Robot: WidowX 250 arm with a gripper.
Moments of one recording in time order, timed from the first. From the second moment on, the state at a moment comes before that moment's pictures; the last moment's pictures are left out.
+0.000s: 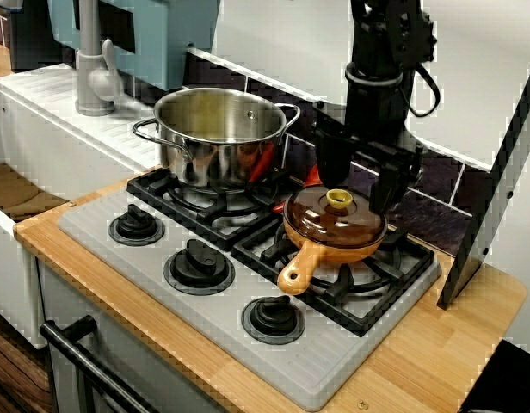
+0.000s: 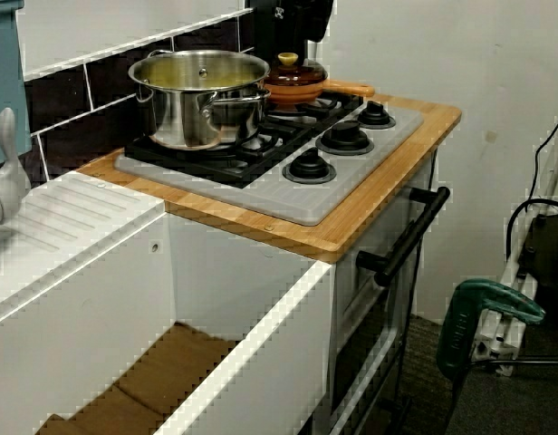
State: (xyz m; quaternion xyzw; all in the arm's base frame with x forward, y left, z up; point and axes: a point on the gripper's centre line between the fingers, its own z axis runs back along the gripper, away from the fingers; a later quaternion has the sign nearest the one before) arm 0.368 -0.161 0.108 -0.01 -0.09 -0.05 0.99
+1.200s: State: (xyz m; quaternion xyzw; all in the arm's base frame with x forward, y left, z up) arm 0.375 -0.148 0.101 0.01 -0.07 -0.06 1.00
